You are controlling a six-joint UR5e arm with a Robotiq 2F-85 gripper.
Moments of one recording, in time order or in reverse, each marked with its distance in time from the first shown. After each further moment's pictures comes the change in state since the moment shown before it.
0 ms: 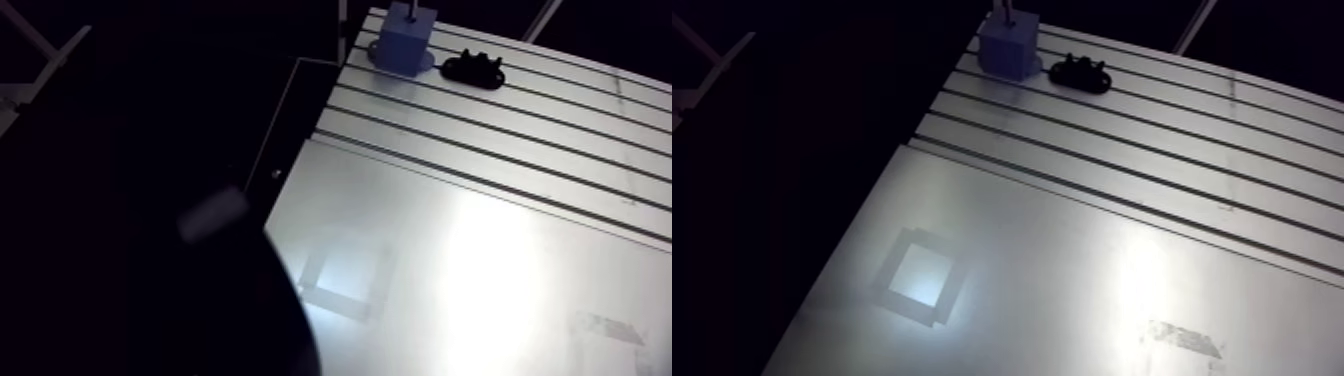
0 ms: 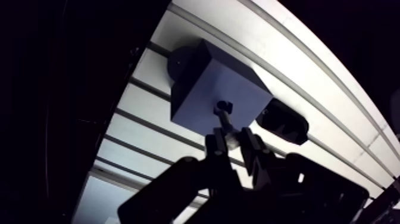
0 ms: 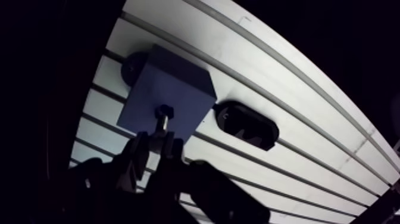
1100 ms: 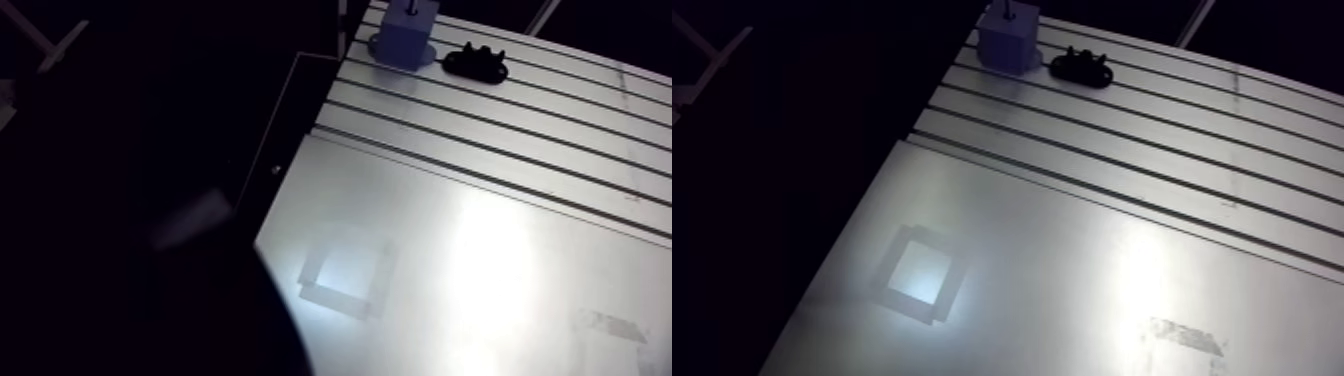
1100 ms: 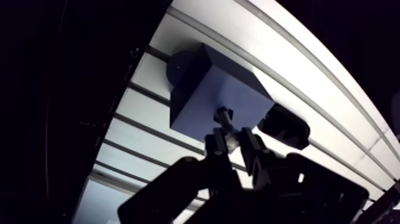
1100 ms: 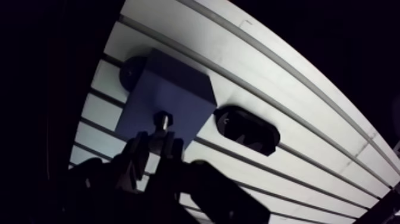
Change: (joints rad) arm -0.001 0.015 -0.007 -0.005 0.001 -0.001
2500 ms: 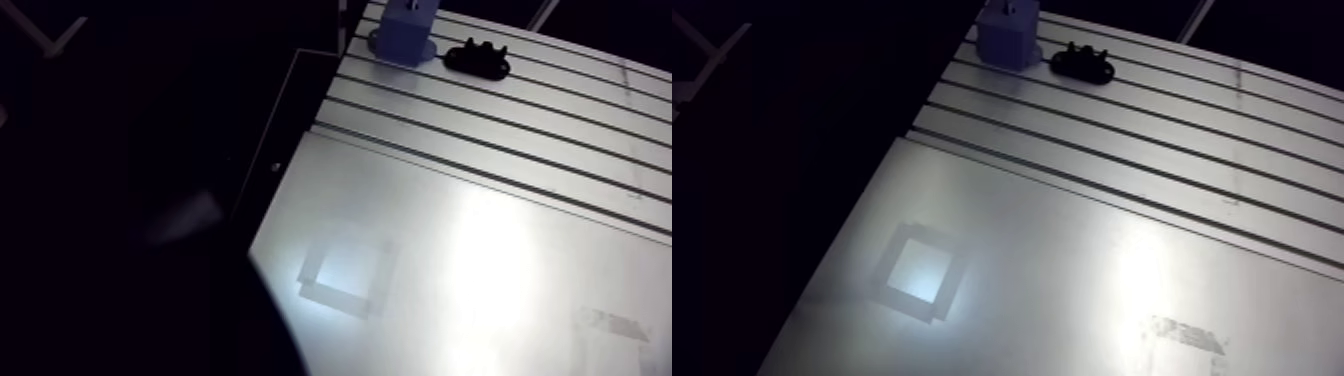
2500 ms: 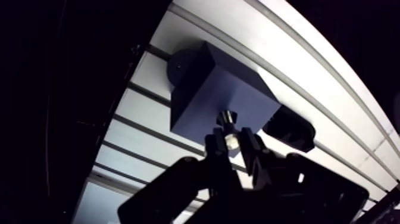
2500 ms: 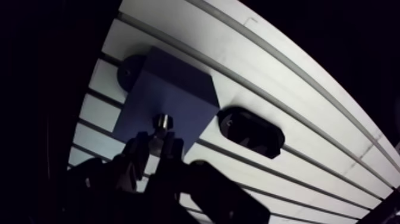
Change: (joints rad) arm 0.000 0.011 0.011 -0.005 0.003 0.000
